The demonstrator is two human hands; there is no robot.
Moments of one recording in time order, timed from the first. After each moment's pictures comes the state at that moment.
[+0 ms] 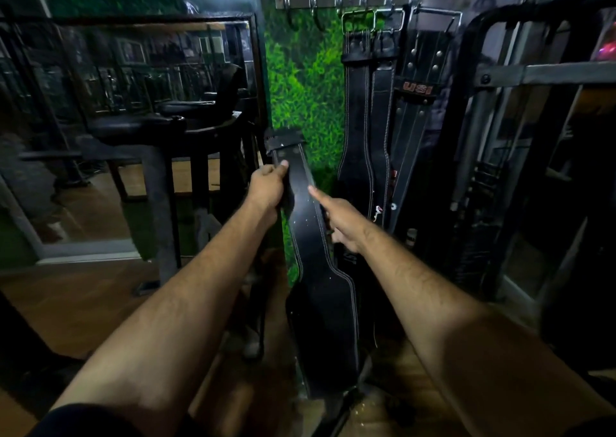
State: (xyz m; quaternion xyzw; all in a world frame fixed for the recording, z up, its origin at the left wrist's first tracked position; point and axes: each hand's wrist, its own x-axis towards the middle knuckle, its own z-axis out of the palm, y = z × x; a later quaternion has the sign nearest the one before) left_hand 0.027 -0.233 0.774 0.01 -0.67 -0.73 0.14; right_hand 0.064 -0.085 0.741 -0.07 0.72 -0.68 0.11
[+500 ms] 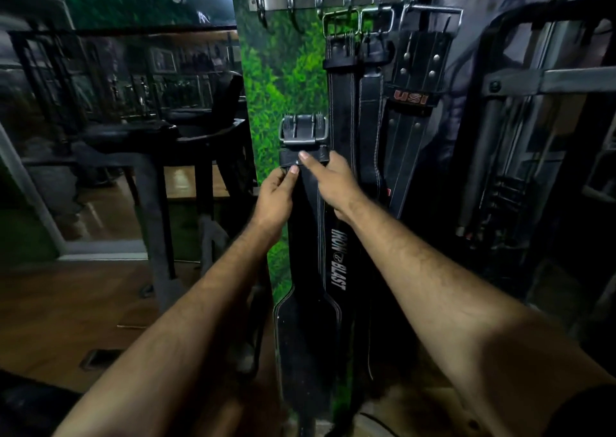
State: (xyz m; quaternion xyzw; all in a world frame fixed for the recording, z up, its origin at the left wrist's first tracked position) left_hand -0.020 -0.141 0.767 -0.09 -0.69 -0.67 0.24; right_hand -0.046 -0.030 0.795 -0.20 0.66 -0.71 -0.14
